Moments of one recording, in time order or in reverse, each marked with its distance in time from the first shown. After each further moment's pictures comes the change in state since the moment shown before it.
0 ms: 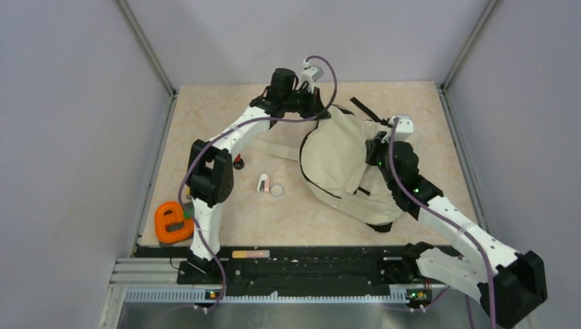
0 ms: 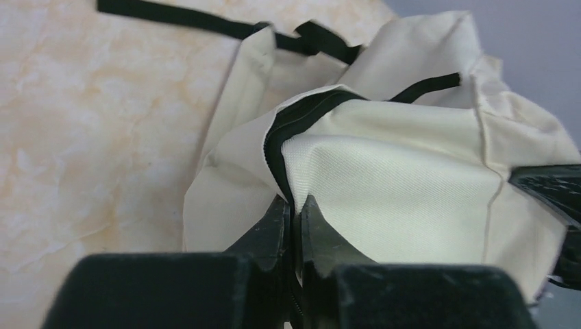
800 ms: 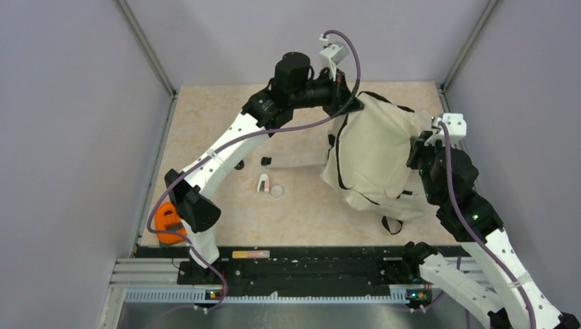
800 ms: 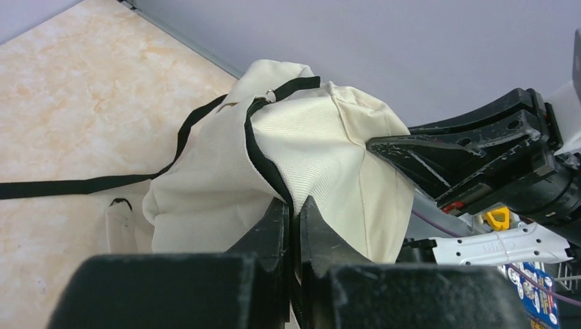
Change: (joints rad) left arm -0.268 -0.252 0.152 -0.140 -0.182 -0.171; right arm -0.002 -0.260 0.269 -0.433 0.170 -0.192
